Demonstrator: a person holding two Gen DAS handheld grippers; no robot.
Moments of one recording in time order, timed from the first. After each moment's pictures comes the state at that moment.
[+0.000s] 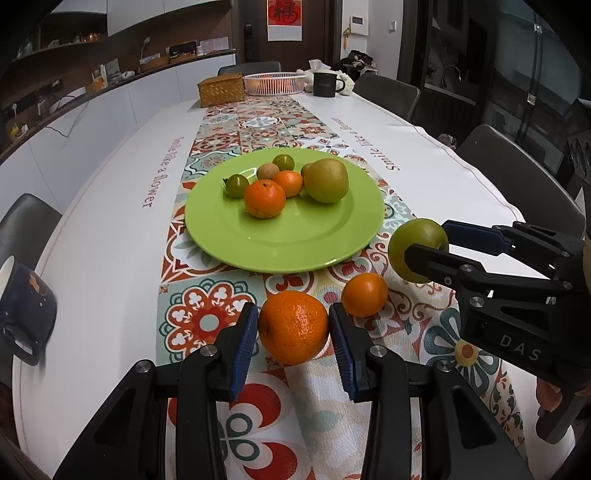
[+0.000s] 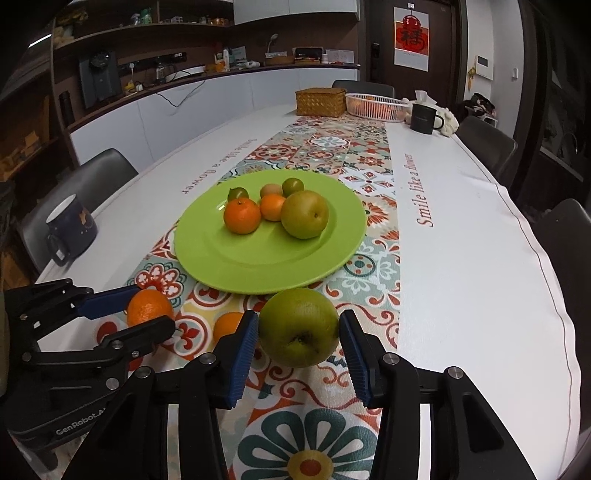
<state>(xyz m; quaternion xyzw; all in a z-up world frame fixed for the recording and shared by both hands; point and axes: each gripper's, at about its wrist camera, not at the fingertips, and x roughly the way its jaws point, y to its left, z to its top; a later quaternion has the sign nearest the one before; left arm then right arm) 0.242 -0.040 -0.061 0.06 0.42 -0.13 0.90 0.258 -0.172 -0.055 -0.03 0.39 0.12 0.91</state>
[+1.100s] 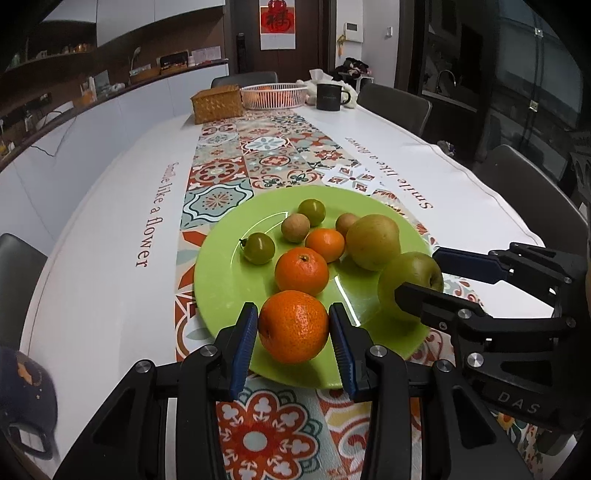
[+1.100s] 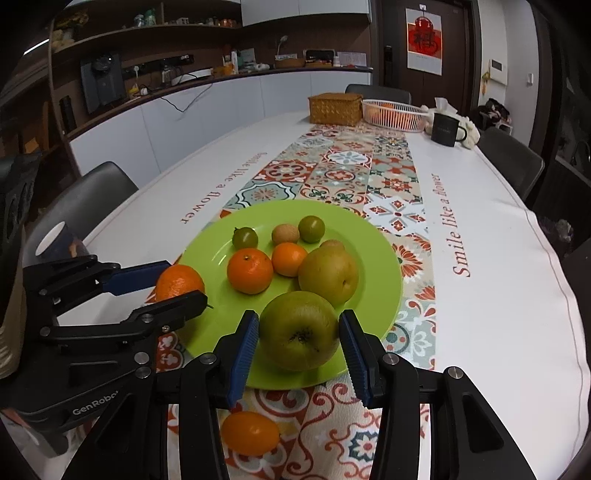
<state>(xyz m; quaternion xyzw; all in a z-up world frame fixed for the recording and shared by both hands) 0.333 -0.025 -0.062 0.07 0.40 -0.14 0.90 0.330 -0.143 -0.054 -0.03 0.39 0.14 0.91</state>
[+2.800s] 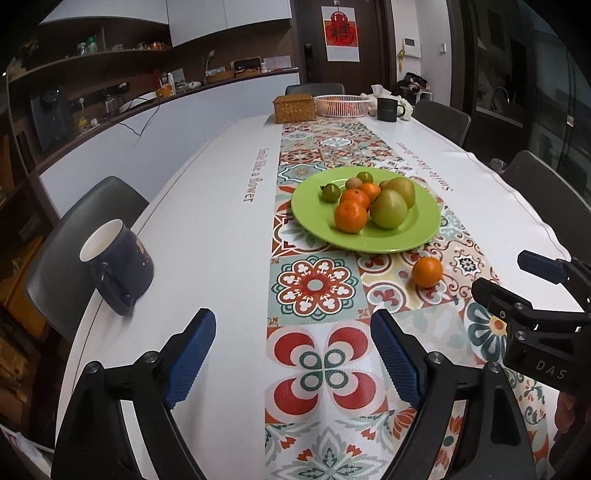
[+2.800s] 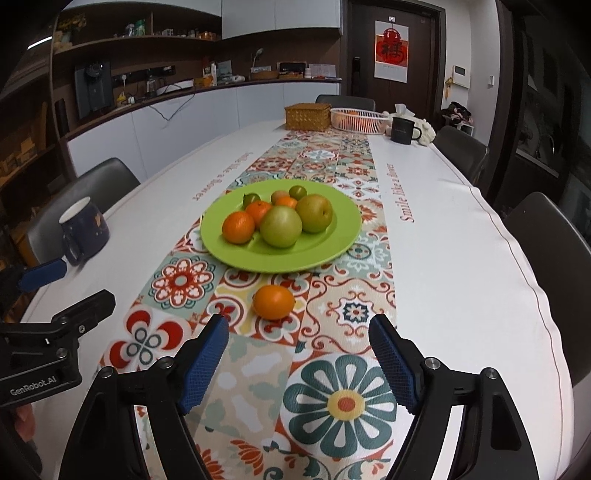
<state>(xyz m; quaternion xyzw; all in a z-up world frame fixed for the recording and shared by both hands) 0.178 0.018 -0.035 0.06 0.38 -0.01 0.92 0.193 -0.148 -0.036 -0.03 0.37 0.08 0.92</state>
